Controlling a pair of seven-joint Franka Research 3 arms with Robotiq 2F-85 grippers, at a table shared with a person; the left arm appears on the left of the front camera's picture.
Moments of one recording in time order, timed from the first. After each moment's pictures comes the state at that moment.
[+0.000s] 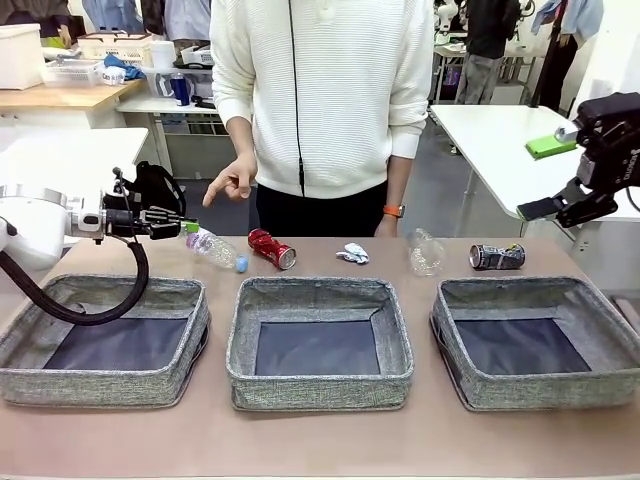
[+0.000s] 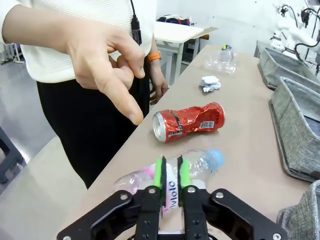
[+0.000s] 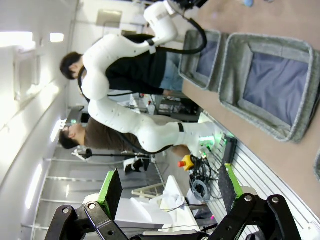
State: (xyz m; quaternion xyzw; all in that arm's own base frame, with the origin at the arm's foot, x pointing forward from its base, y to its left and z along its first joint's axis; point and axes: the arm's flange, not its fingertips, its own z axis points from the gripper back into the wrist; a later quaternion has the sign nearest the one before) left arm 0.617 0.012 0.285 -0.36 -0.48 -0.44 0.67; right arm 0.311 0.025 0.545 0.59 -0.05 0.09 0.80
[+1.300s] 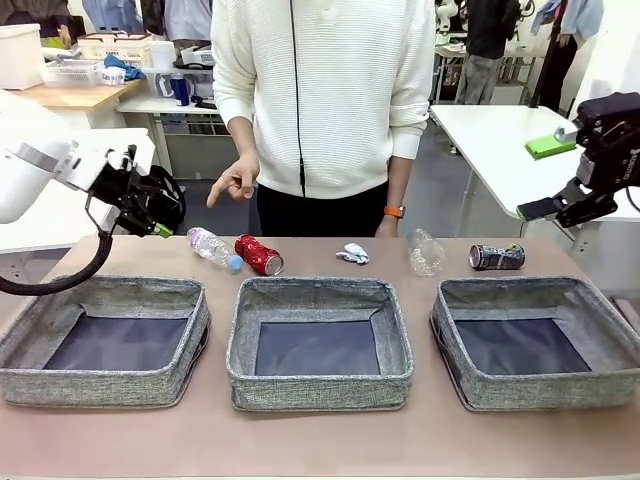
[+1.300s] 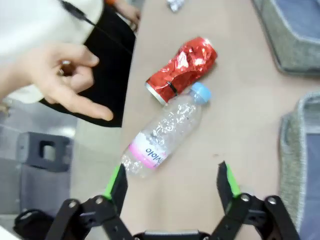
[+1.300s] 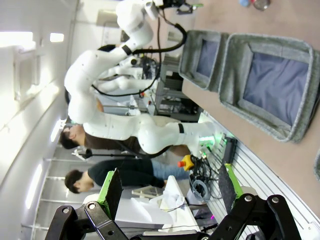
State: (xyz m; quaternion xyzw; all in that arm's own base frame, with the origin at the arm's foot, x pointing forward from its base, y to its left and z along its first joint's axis) left arm 0.587 -0.017 0.393 -0.09 -0.34 -0.69 0.63; right arm 0.311 0.025 0.545 0.59 -0.05 0.09 0.80
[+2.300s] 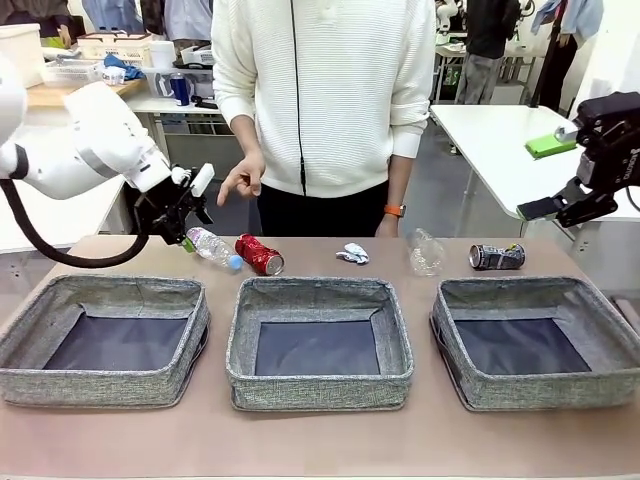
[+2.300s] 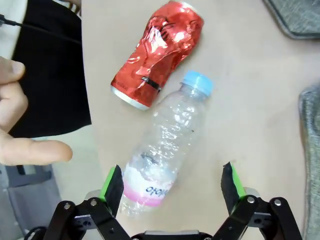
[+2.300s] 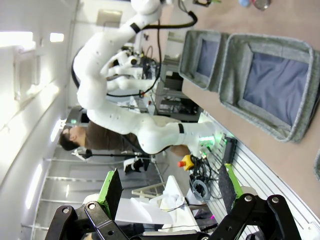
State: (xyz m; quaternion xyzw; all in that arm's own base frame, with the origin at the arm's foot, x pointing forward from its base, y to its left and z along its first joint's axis) left arm 0.656 -0.088 0.354 -0.09 -0.20 -0.78 0.59; right arm 0.311 0.025 0.545 0.59 -0.05 0.10 0.80
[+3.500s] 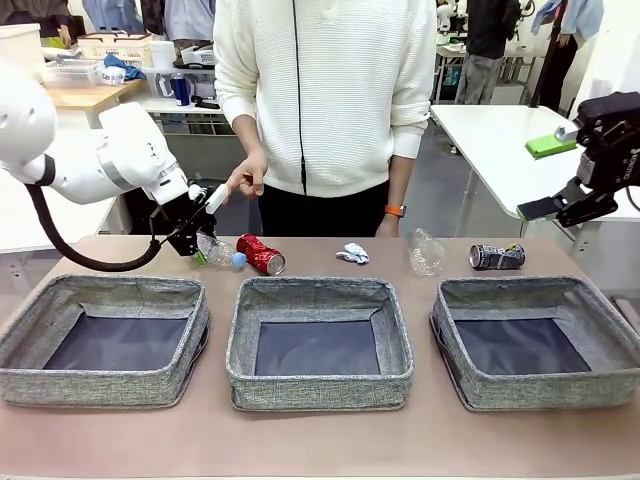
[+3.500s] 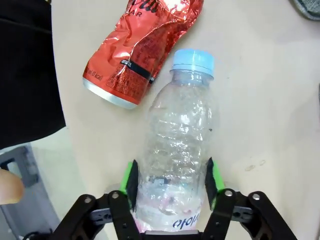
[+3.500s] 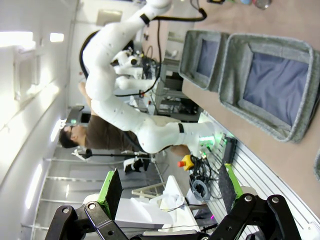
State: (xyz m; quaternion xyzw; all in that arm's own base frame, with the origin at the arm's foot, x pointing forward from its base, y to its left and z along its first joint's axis) left arm 0.678 -0.102 0.314 -0.09 -0.14 -0.80 0.58; right arm 0.311 0.025 0.545 0.59 -0.05 0.10 0.80
